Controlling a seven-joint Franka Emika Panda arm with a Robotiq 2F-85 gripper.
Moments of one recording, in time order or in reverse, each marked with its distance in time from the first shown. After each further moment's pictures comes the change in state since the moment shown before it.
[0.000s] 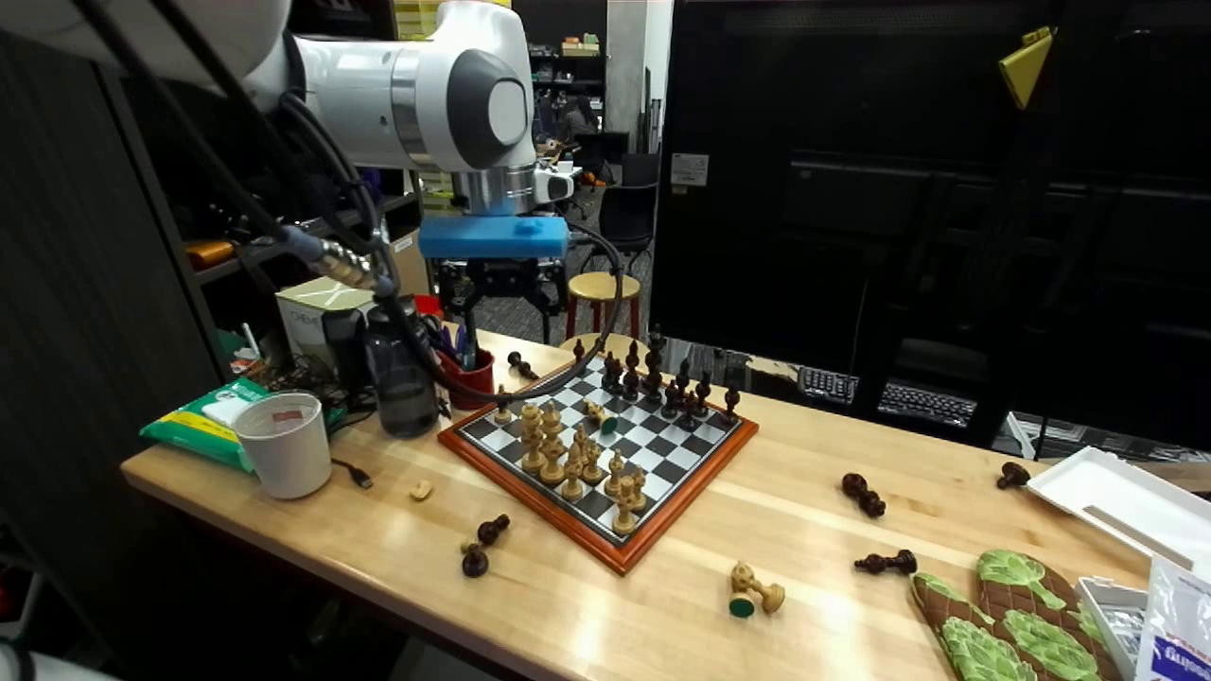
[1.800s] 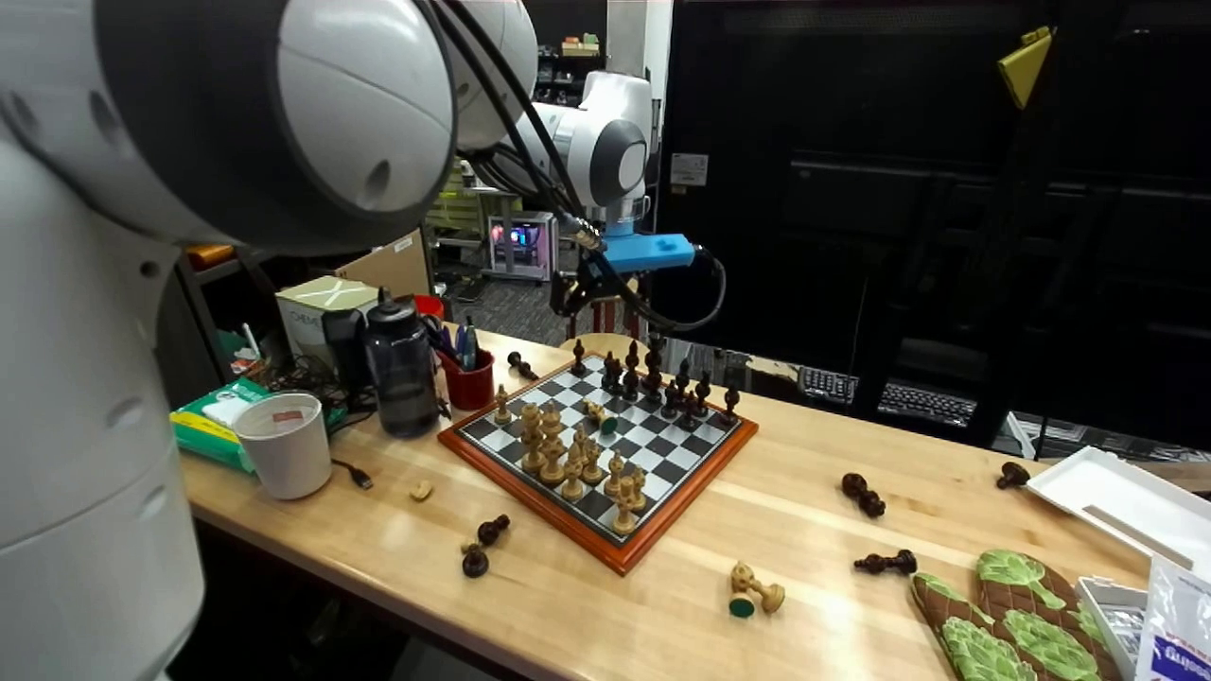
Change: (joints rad) arm -0.110 0.457 -0.041 0.409 0.068 0.084 -0.551
